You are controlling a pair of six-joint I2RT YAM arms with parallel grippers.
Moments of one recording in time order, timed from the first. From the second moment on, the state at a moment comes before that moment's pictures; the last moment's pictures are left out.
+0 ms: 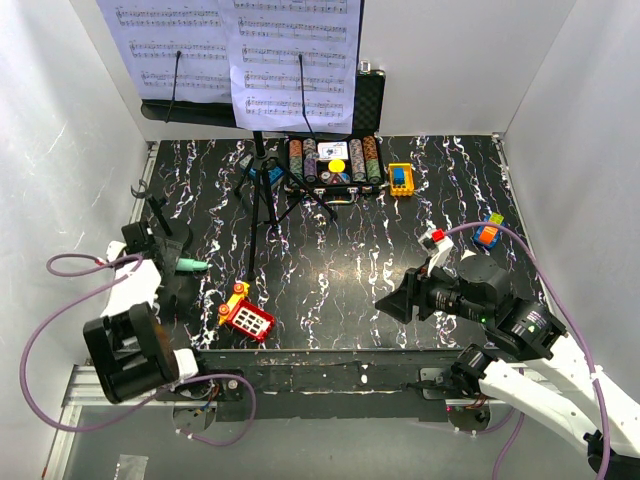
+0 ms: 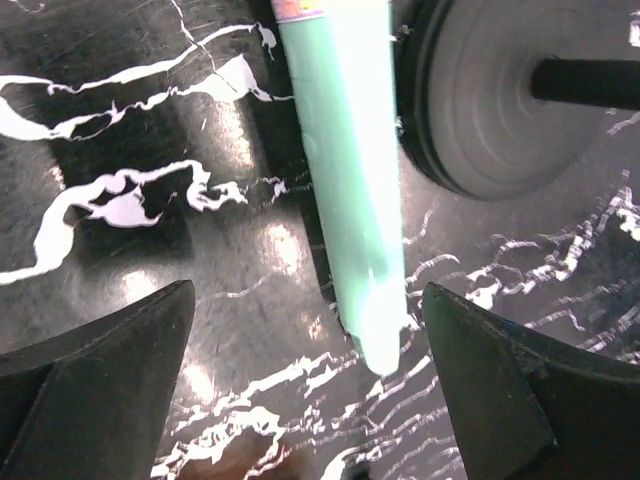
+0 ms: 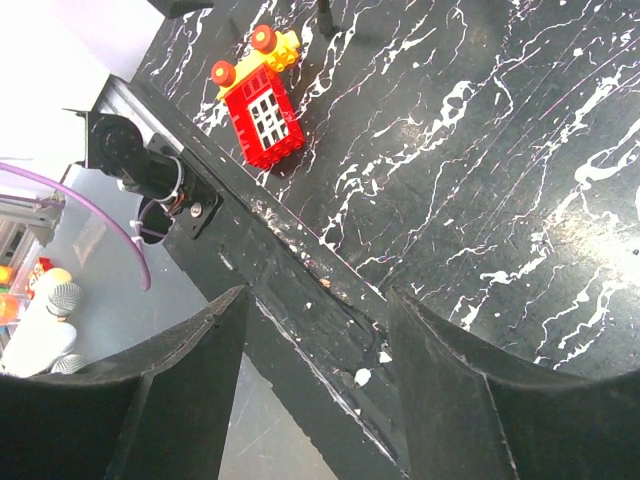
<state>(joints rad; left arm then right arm) 0.37 1.33 0.68 -0.38 -0.16 -0.95 0.82 0.54 0.76 -0.64 -0.24 0.52</state>
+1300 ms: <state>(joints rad) -0.42 0.72 0.66 -0.13 -0.17 -0.76 0.82 0.64 0.80 -0.63 -0.23 0.46</state>
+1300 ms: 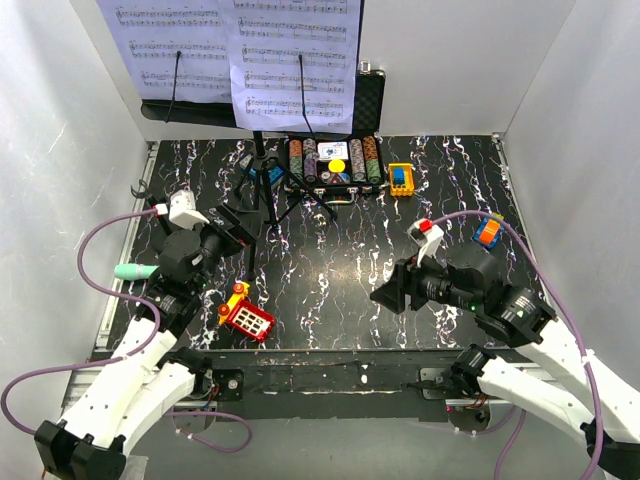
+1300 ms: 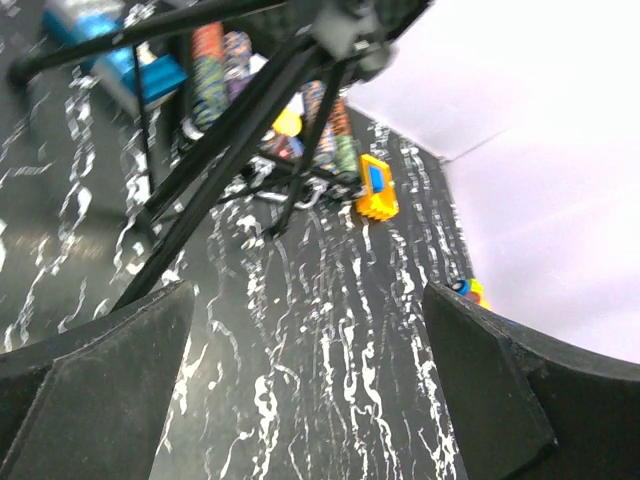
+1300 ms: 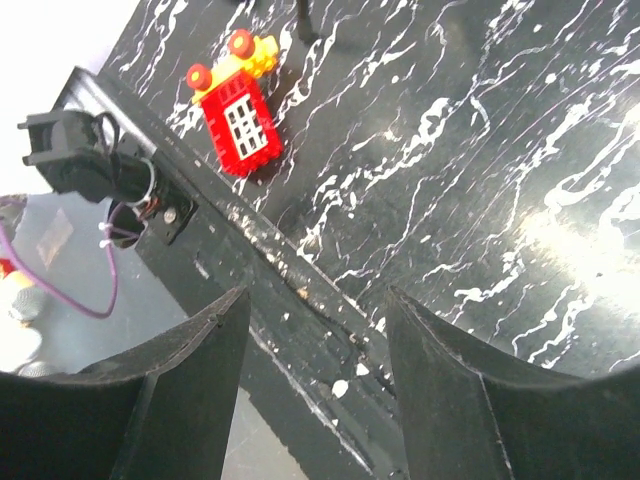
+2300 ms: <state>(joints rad) -0.49 0.76 1.17 -0.02 0.03 -0.36 0.44 1.05 1.36 -0.18 -0.30 0.45</state>
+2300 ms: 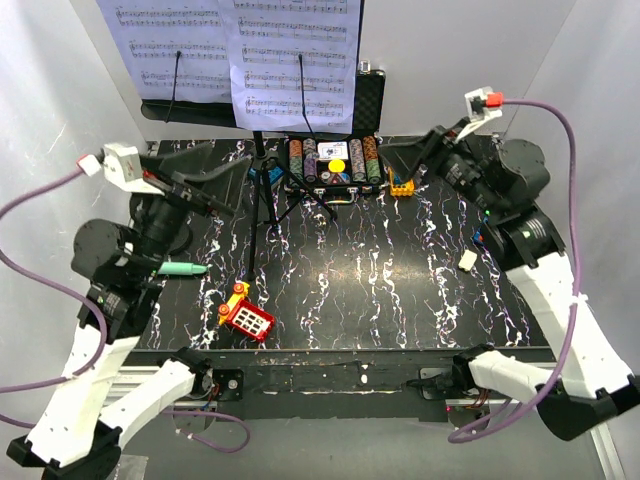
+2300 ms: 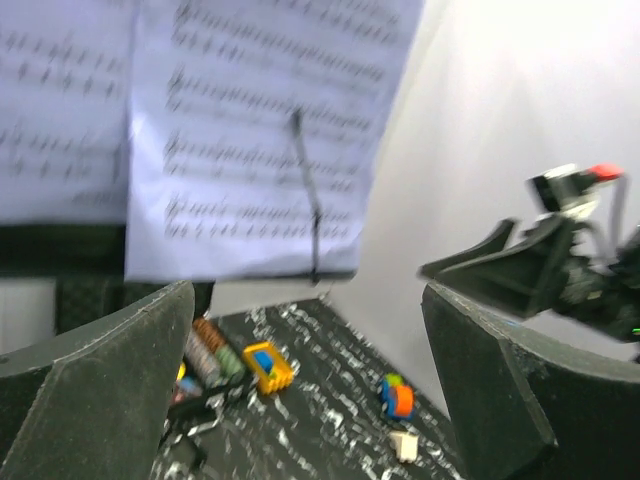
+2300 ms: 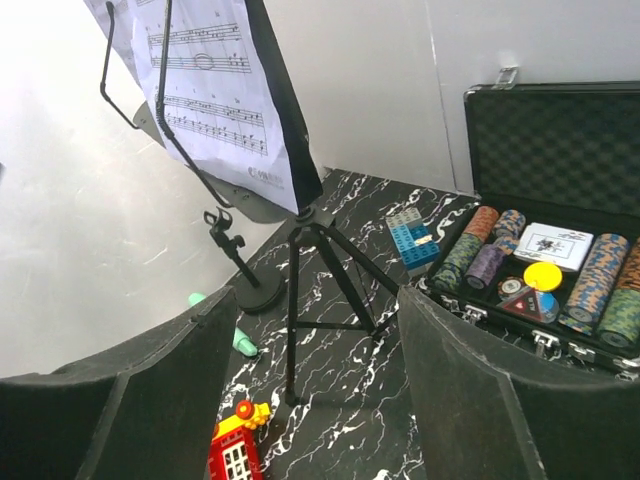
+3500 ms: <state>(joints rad) -0.49 1.31 1.62 0.05 0.22 -0.44 0.51 1.42 1.76 -0.12 -0.39 0.38</state>
